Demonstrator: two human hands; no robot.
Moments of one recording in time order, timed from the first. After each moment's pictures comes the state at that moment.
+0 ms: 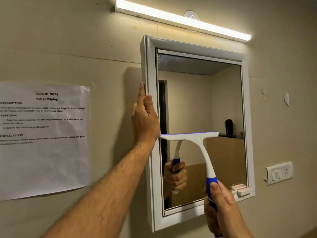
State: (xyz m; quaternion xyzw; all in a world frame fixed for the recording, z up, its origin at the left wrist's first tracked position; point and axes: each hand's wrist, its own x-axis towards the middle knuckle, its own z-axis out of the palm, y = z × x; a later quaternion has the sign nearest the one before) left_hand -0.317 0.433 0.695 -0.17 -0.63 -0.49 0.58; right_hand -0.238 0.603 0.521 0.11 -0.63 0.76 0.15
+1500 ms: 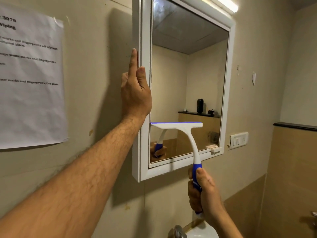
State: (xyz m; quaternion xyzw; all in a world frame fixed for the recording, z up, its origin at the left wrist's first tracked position) left_hand -0.324 0.427 0.639 -0.20 -0.61 -0.49 0.59; right_hand -0.228 0.604 0.426 0.08 -0.64 0.75 0.16
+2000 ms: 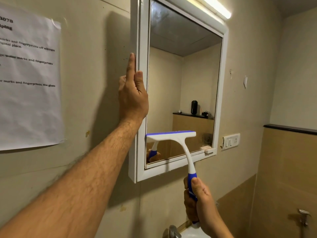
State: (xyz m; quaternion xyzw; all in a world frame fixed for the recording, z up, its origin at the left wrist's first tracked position) left_hand -0.320 0.427 0.636 -0.20 -0.62 -0.50 0.58; right_hand -0.219 0.605 0.407 0.04 -0.64 0.75 0.13
